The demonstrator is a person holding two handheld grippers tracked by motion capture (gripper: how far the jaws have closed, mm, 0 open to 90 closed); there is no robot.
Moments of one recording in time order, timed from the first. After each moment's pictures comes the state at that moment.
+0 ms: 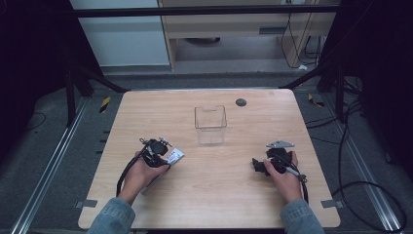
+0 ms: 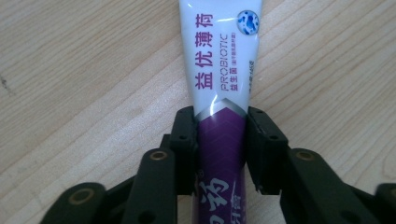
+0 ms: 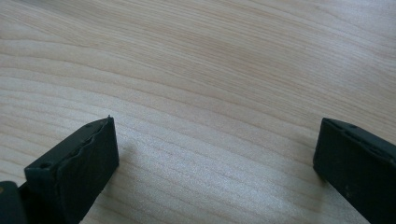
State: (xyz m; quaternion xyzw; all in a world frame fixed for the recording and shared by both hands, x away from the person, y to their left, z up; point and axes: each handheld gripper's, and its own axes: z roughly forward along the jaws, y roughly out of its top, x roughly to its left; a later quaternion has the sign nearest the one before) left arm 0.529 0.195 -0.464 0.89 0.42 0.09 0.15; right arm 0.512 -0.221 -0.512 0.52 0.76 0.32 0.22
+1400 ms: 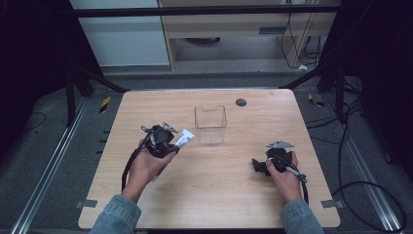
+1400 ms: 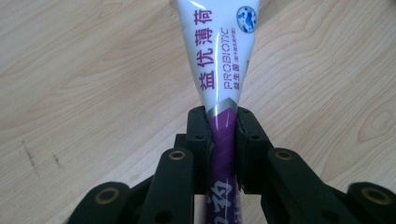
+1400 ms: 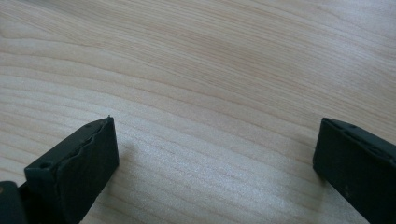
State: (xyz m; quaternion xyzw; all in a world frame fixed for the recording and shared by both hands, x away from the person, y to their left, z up) left arm 0.521 0.162 -0.393 0.87 0.39 0.14 0.26; right arm 0.511 -0.221 -0.512 0.52 0.76 0.32 0.22
